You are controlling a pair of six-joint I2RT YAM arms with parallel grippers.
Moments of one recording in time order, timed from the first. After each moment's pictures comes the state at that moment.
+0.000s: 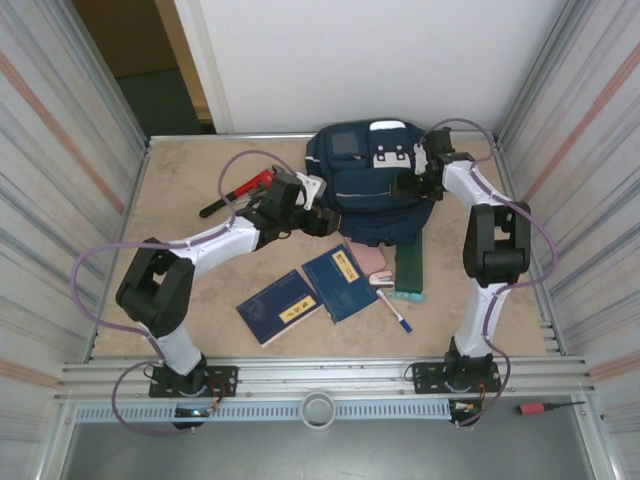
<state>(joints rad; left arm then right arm) -0.61 1.72 1.14 -0.09 0.21 -0.21 0.09 2.02 1.61 -0.71 -0.17 0.11</state>
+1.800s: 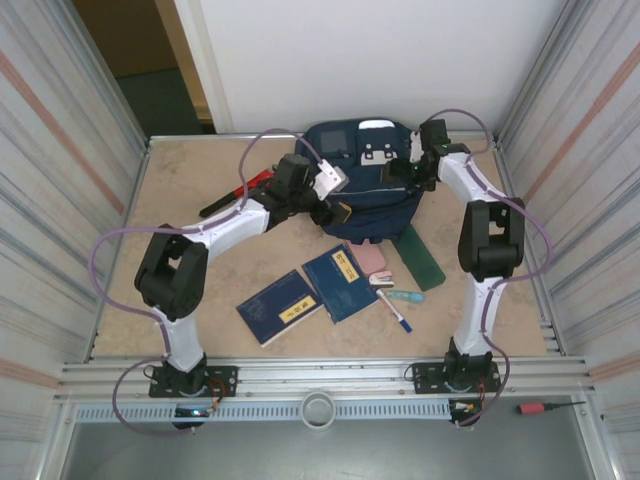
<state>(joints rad) -0.59 1.85 1.35 -0.11 0.39 0.27 0.11 2.09 1.74 -0.71 -0.23 0.19</state>
